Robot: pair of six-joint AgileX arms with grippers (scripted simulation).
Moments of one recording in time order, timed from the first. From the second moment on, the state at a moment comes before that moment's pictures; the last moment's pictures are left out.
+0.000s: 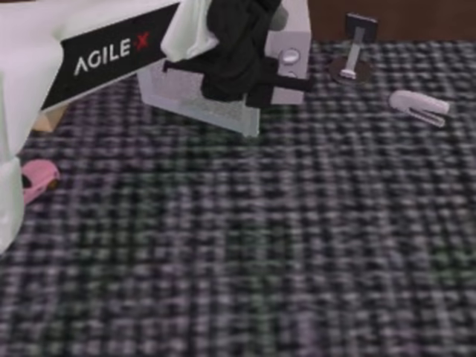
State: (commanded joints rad) left arm -0.62 2.15 1.83 -0.75 -0.16 -0.29; right arm 0.00 0.00 0.00 0.00 0.00 0.00
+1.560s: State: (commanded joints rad) left arm -0.59 2.07 1.71 -0.69 -0.11 -0.18; right arm 0.00 0.00 0.00 0.00 0.00 0.00
